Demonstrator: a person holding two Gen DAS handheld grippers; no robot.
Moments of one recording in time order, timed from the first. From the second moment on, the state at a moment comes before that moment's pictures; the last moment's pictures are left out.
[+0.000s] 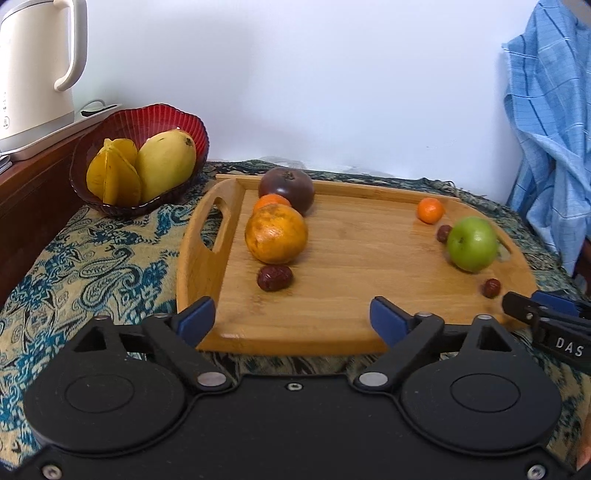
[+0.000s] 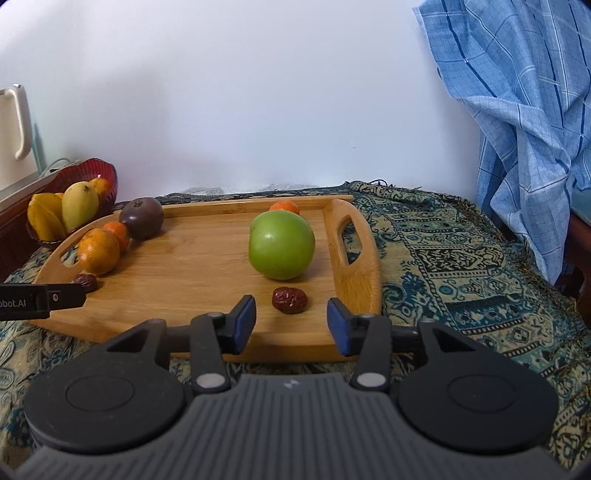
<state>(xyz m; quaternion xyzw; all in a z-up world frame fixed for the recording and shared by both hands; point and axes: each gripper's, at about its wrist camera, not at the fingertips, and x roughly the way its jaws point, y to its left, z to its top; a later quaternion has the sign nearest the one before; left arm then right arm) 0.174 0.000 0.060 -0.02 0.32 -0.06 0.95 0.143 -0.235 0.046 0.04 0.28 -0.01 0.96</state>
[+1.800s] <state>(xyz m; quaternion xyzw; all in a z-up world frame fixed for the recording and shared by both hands) 0.081 -0.058 0.047 0.03 0.33 -0.20 0.92 0.055 -0.210 0.030 -0.09 0.27 0.10 0.95</state>
